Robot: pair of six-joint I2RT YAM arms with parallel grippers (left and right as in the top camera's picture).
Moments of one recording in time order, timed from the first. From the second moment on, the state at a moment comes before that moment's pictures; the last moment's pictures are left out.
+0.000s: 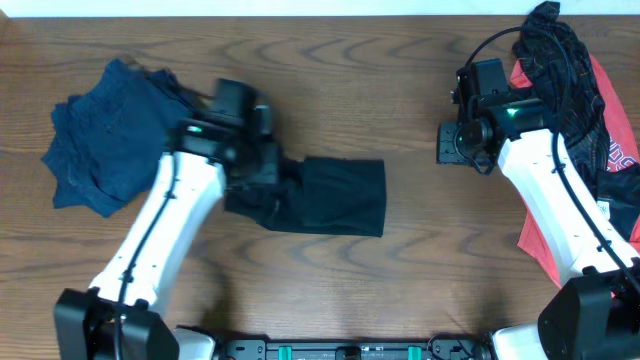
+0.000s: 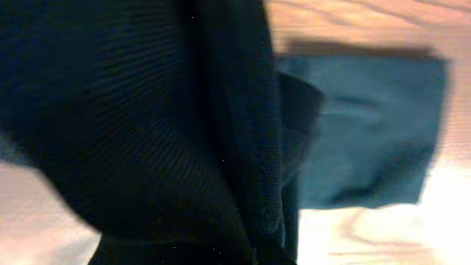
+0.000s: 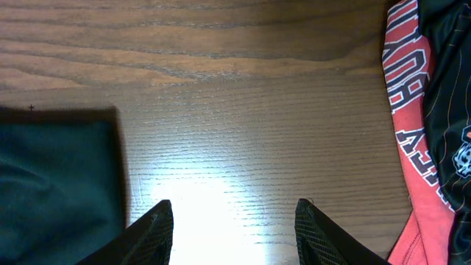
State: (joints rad) left arm -0.30 1.54 1.26 -0.98 0.13 -0.25; right arm 0.20 1.63 1.34 -0.97 0.07 0.26
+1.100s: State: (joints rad) left arm -0.60 1.67 1.26 -0.68 0.44 -0.33; right arm 0.20 1.63 1.34 -0.99 0.07 0.26
